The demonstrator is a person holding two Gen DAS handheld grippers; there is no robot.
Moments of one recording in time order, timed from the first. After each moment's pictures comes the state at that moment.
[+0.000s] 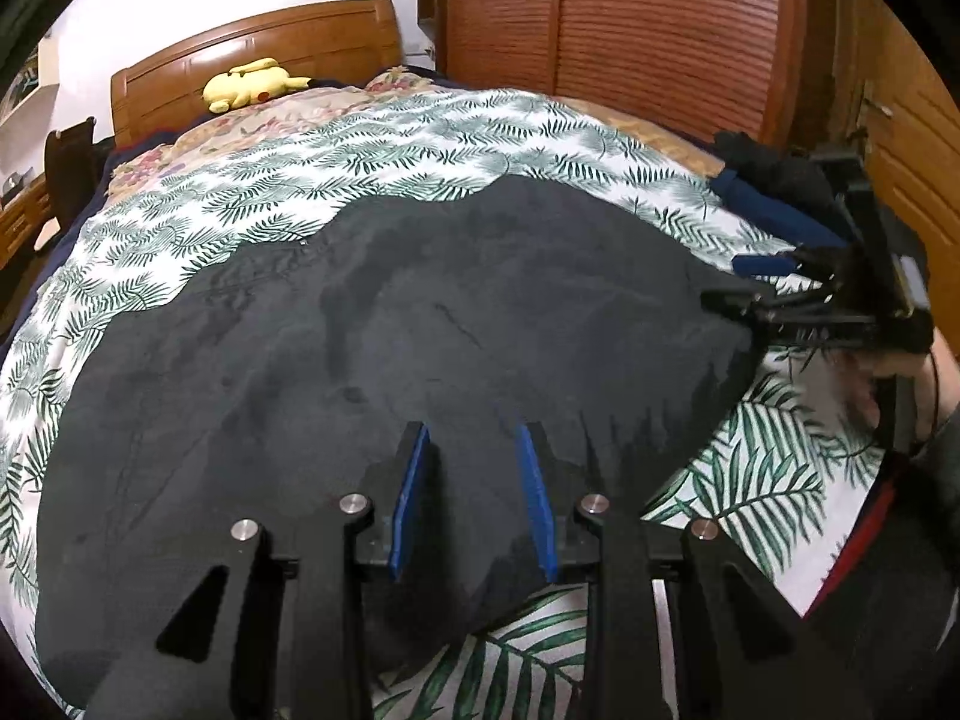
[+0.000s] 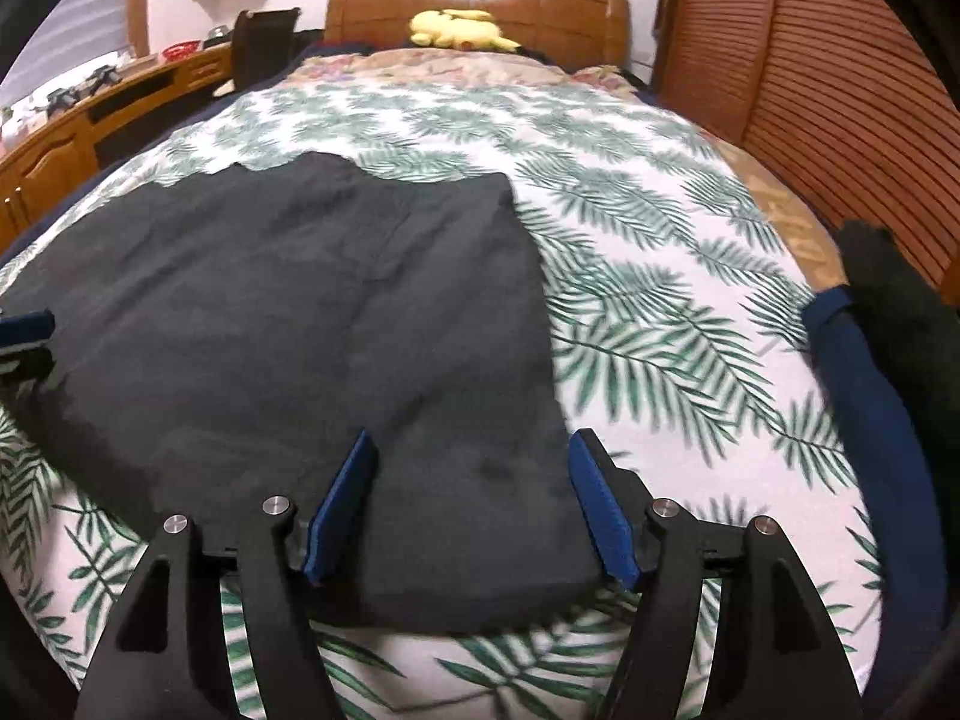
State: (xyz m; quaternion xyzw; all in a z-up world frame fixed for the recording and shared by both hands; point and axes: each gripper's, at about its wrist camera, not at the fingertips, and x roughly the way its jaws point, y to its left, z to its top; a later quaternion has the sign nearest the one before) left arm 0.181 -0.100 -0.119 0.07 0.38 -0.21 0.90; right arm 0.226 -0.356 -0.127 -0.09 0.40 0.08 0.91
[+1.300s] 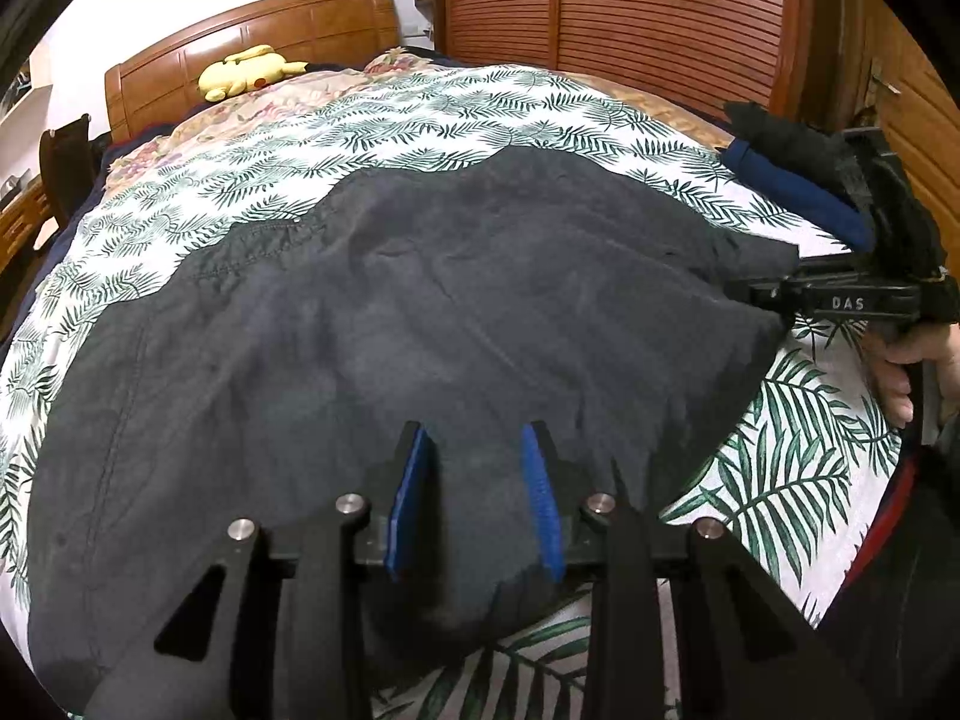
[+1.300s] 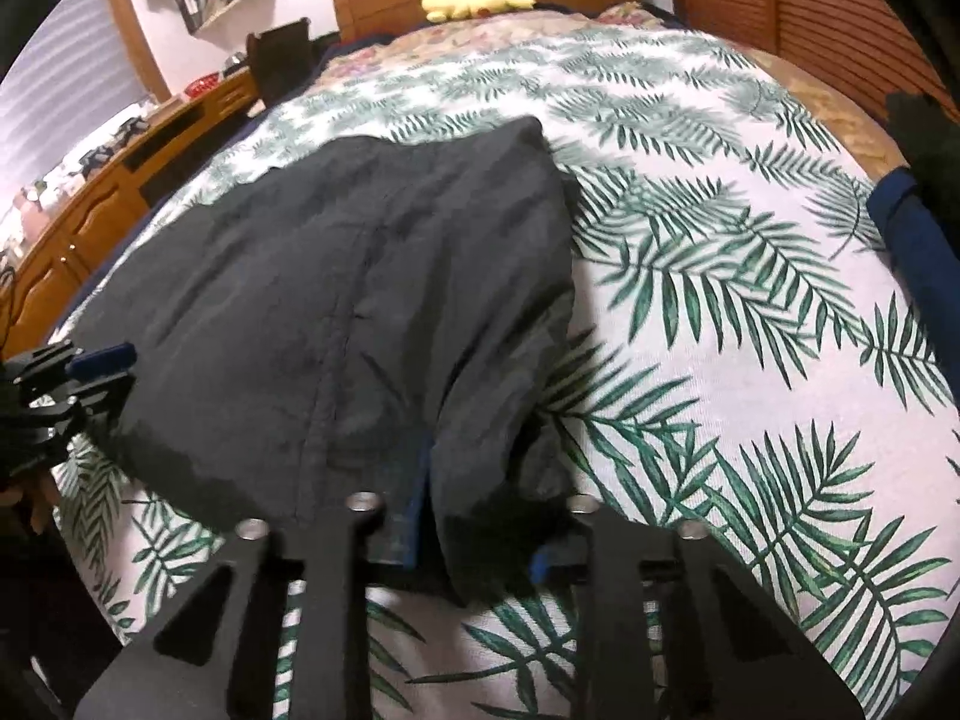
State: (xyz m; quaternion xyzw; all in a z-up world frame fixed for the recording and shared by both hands) left arm 0.188 -0.104 -0.131 0.09 0.40 -0.21 0.89; right arm 0.222 -0.376 -0.140 0.02 0.44 0.17 0.88
